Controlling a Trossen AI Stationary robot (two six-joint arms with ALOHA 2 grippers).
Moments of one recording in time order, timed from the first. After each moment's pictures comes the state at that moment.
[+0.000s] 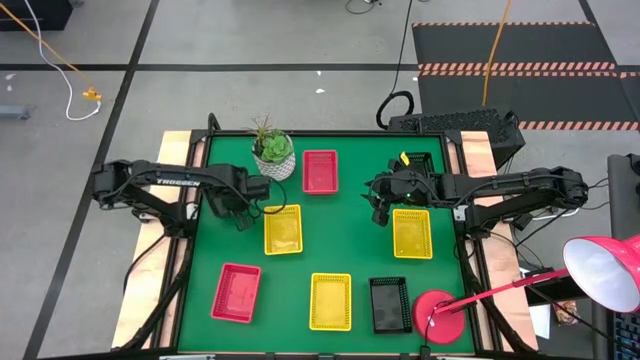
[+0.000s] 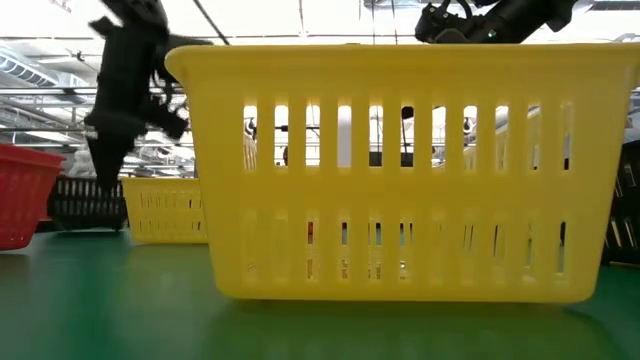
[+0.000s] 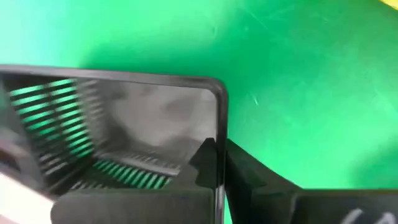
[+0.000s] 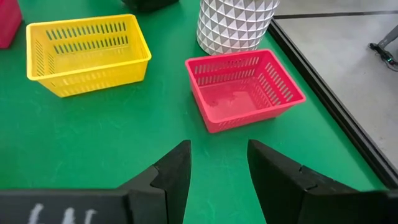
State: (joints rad) left arm 0.20 1.38 0.87 -1.16 -0.11 -0.36; right arm -0.06 1.14 0.74 -0.23 0.29 0.05
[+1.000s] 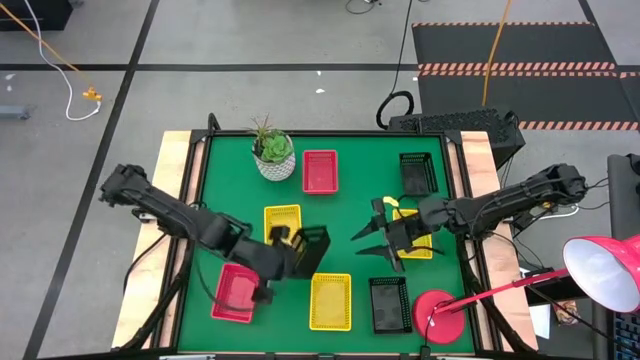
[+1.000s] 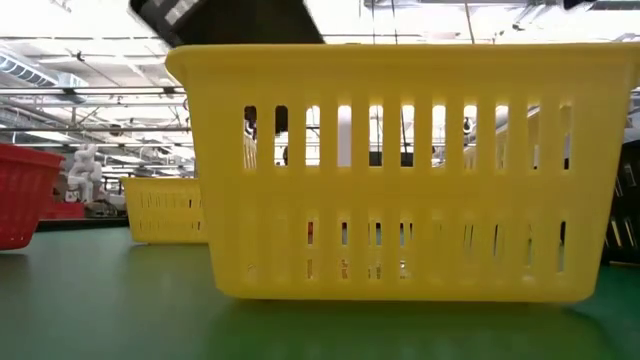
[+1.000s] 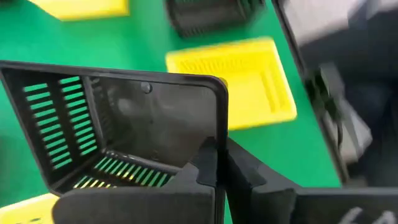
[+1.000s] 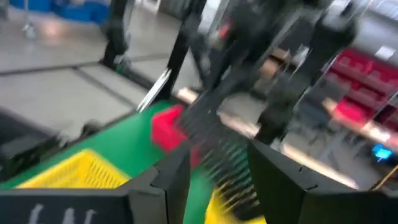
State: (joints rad) left arm -0.45 1.53 1.36 -0.71 -0.10 -0.21; right arm 0.23 1.13 0.65 0.44 -0.09 -0.37
